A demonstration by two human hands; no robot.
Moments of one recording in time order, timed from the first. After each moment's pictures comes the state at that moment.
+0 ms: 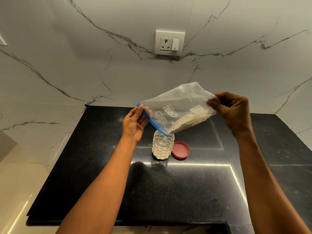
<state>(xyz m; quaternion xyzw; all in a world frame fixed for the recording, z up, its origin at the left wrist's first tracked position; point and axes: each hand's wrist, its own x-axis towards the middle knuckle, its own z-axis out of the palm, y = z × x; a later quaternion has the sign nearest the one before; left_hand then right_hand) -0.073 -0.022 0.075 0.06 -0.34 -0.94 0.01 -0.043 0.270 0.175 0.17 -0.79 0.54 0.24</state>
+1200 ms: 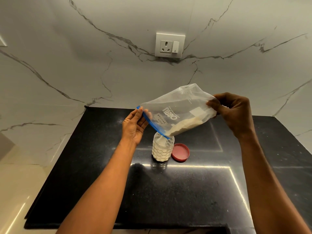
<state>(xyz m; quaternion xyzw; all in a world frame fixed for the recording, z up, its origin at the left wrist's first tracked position) -0.074 -0.024 0.073 0.07 -0.33 -0.94 0.01 -0.045 0.271 0.181 0.20 -0.80 0.52 0.23</state>
